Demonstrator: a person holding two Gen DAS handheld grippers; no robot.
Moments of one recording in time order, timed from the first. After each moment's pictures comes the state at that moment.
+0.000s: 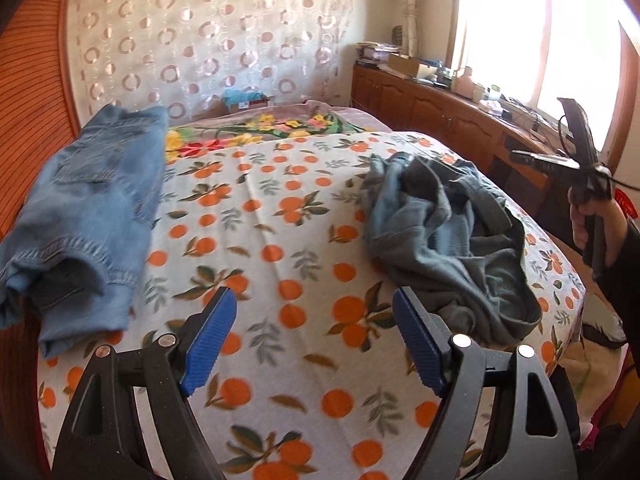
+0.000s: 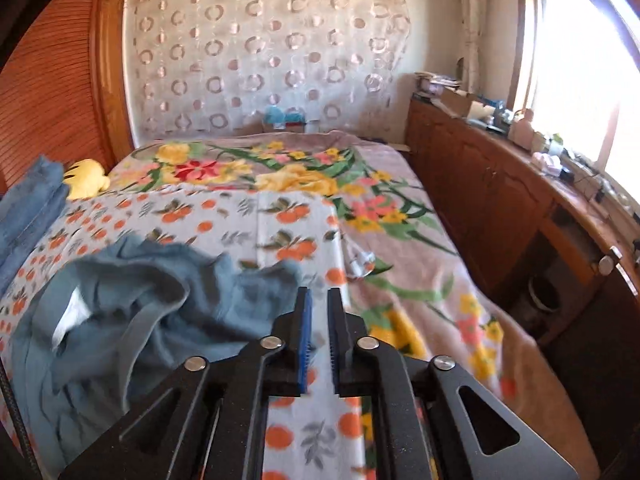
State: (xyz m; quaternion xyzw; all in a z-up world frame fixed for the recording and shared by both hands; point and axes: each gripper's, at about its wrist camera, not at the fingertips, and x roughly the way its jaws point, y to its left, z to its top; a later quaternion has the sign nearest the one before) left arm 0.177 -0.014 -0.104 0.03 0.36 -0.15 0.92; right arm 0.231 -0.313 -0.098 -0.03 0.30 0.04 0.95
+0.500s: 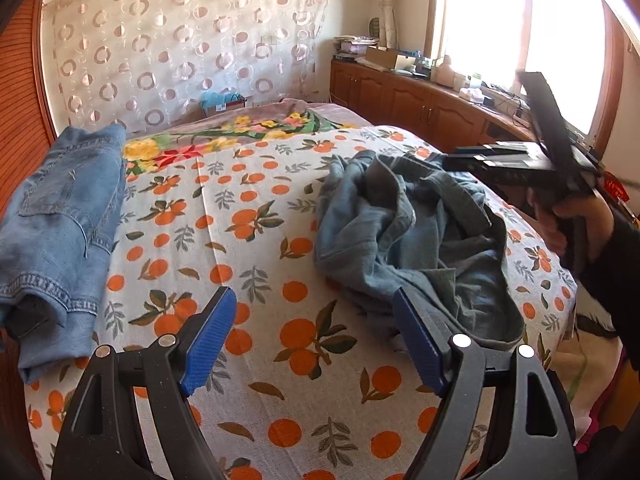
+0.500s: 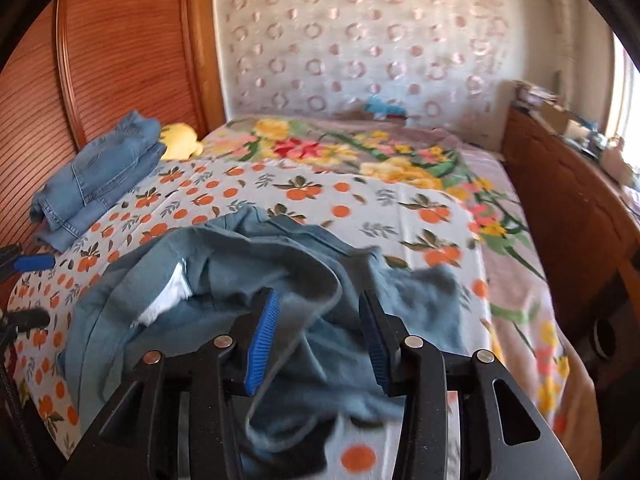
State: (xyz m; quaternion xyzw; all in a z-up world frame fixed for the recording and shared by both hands) left arm 0.181 -0.051 -0.102 0.04 0.37 -0.17 0.91; right arm 0.250 -0.302 -0.089 -0.07 0.32 0.20 0.92
